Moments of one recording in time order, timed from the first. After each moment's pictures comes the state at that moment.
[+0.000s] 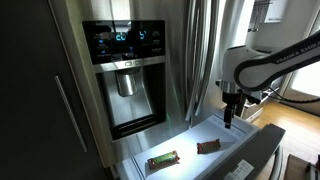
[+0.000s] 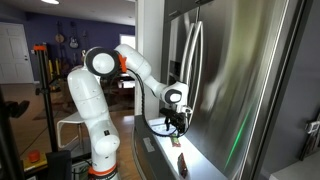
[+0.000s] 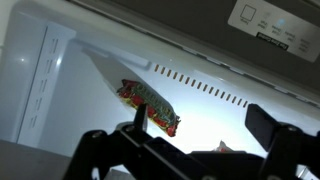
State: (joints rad) arm 0.02 -0.25 -0.05 -2.51 -0.03 2.15 -0.23
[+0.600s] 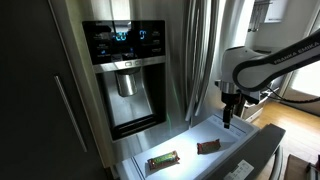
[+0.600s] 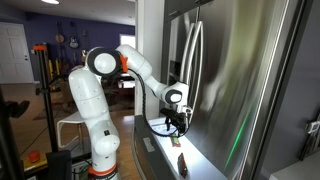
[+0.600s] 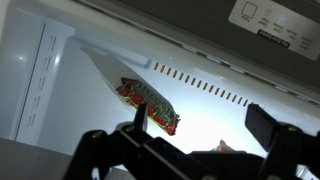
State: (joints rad) arm 0.02 -0.24 -0.05 -2.50 -0.03 2.16 -0.23
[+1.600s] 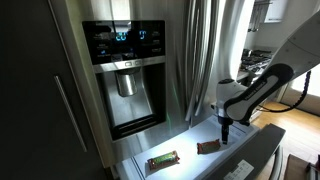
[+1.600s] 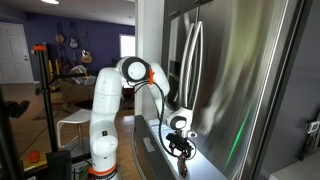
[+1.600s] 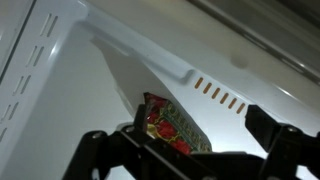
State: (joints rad) arm -0.06 0.16 -0.07 -2.51 -0.13 2.55 -0.39
